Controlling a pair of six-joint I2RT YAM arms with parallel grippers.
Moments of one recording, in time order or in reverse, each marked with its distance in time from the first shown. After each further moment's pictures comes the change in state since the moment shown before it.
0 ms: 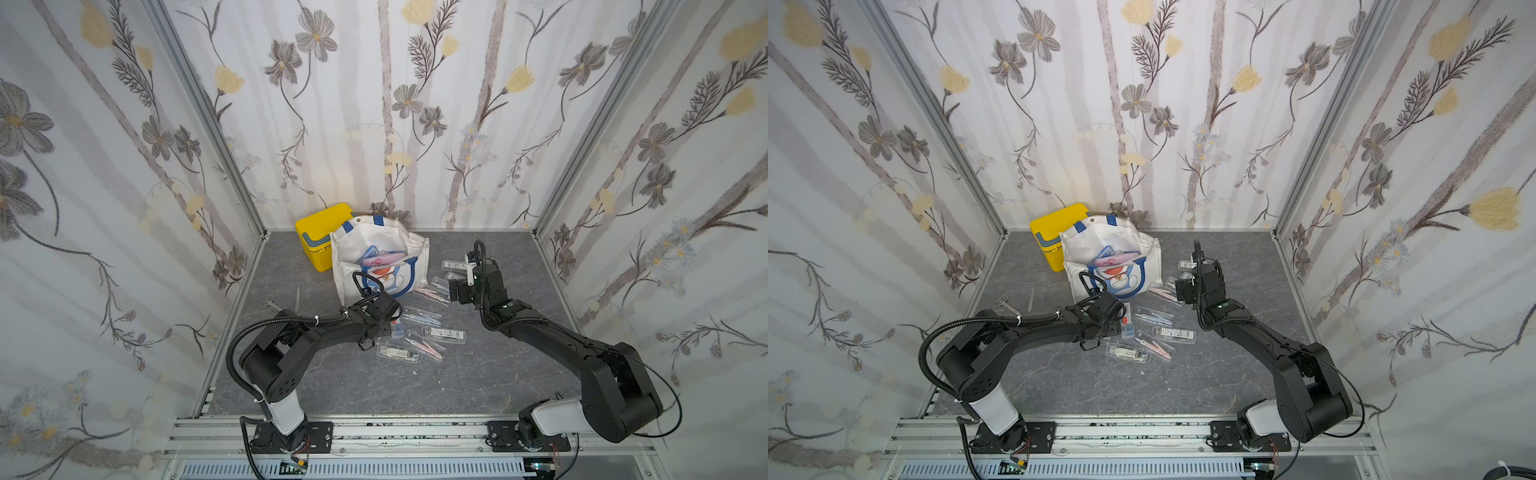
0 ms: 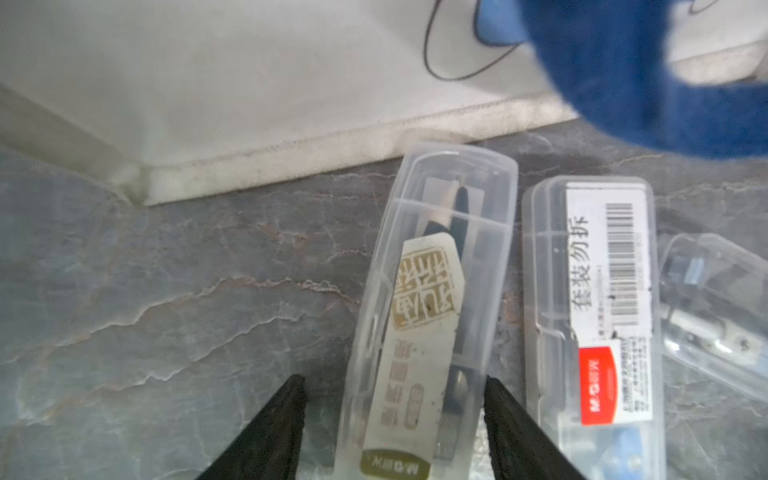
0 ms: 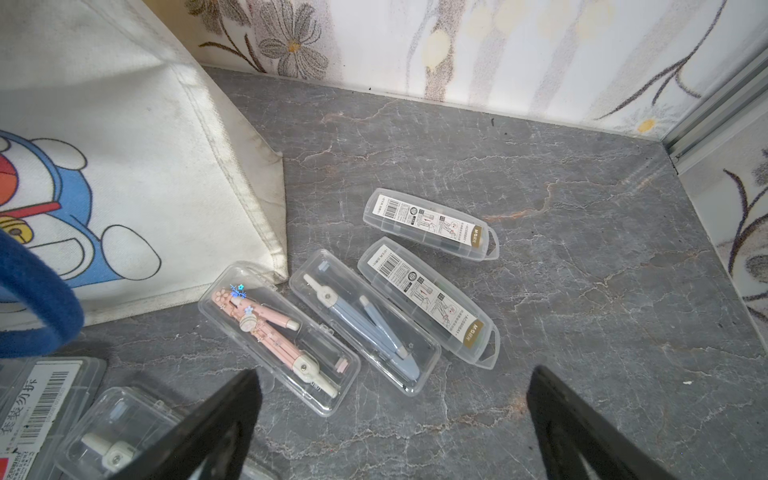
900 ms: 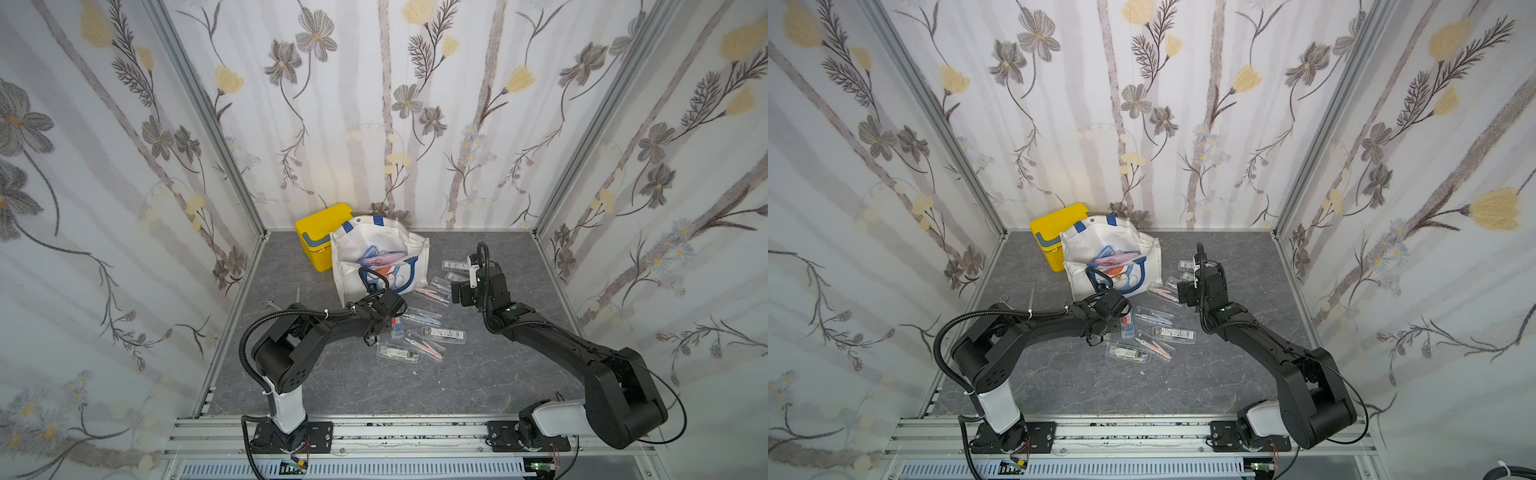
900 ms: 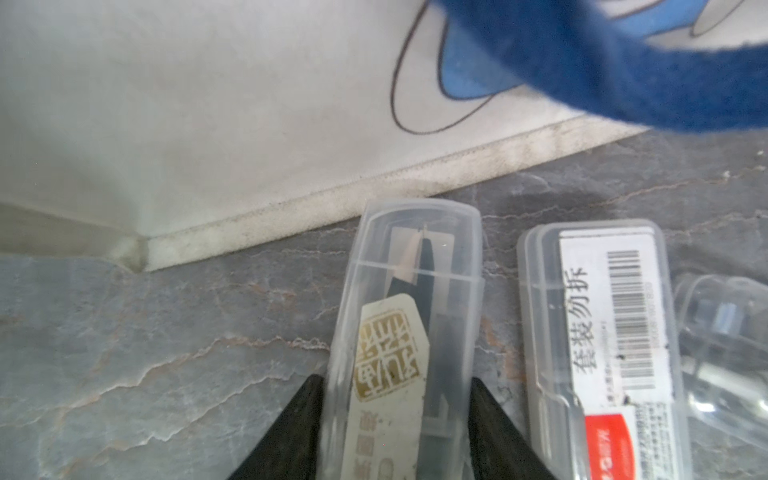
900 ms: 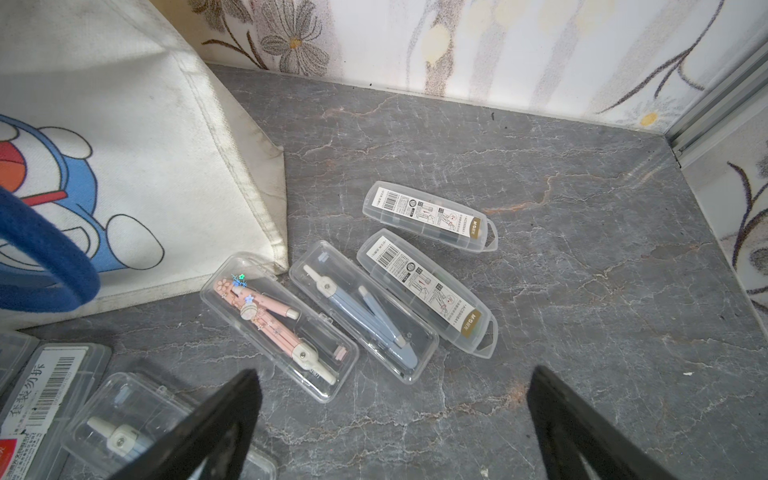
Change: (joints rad) left arm -0.001 0.094 0.084 -0.007 -0.076 0.068; right arm -0.012 -0.035 -0.035 0.004 -0.022 0.000
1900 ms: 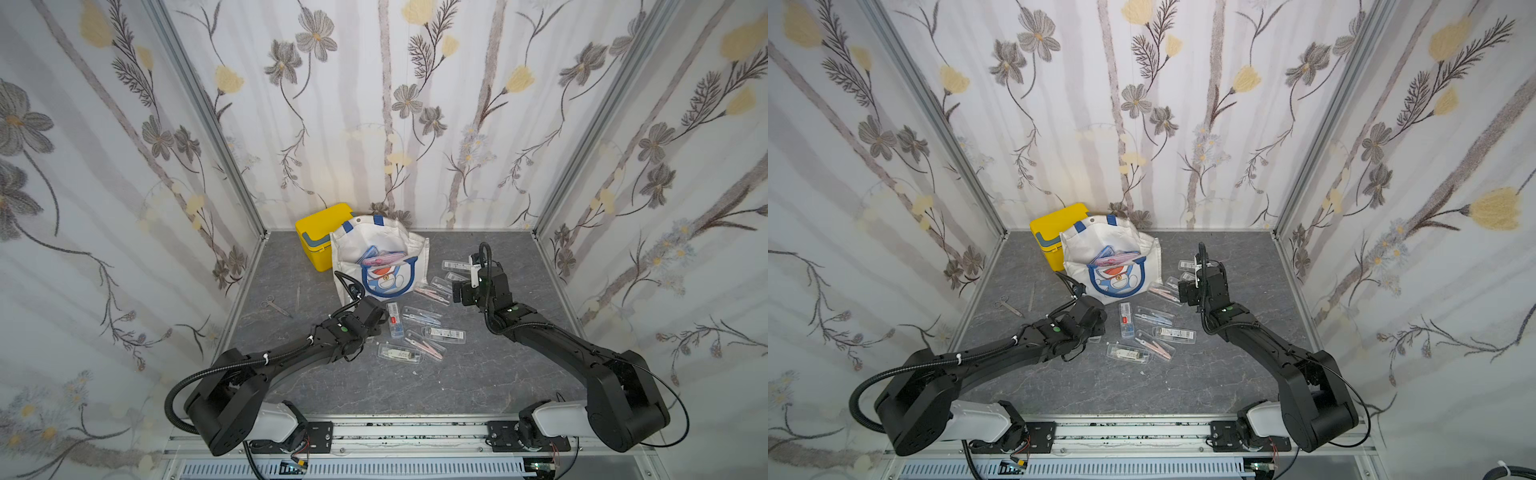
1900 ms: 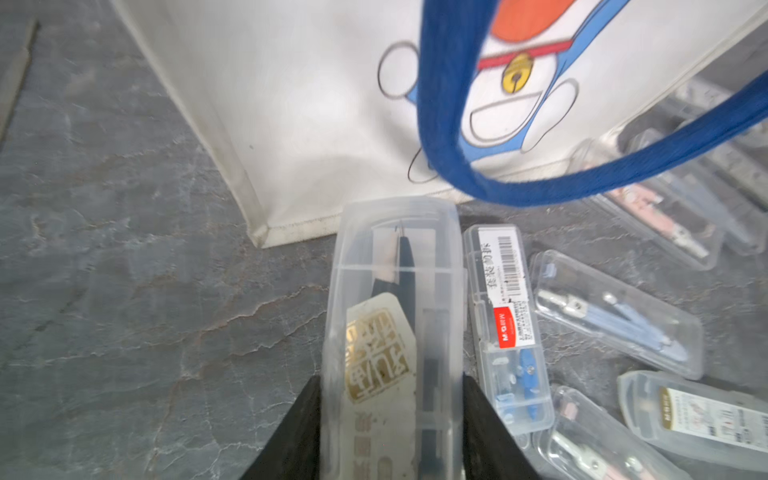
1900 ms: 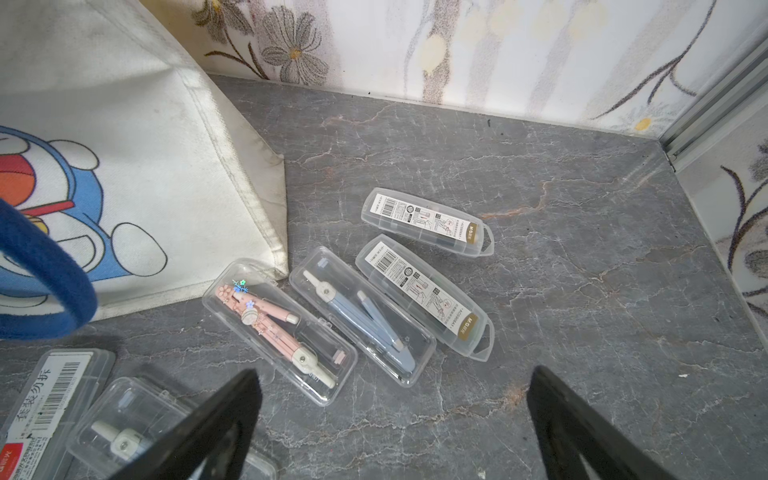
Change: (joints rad) left arm -0.021 -0.497 -0.266 0.088 -0.036 0.002; right arm -0.005 -0.015 -0.005 0.010 -0.002 0.000
